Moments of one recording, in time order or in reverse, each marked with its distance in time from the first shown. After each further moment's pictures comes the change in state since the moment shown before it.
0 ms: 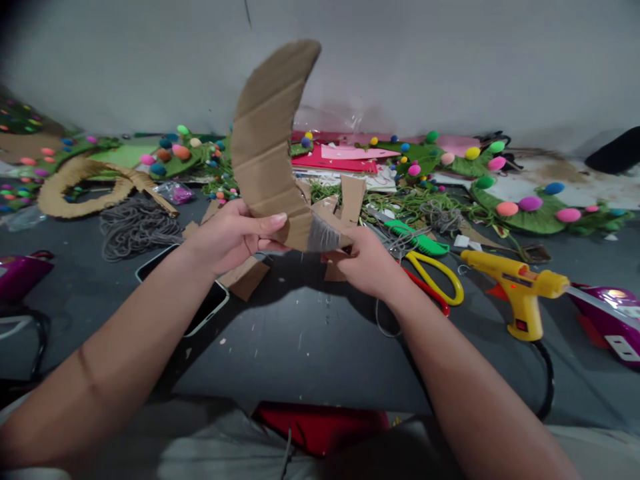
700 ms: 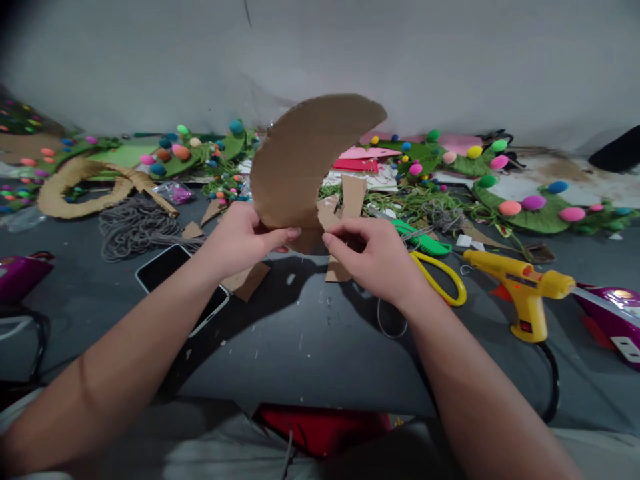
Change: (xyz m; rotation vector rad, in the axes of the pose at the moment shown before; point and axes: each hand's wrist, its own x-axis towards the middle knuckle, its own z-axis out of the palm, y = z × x) left_hand -0.001 -0.007 0.008 0.667 0.147 0.144; right_hand -0.009 -0.018 -0.009 -0.258 0.164 0.023
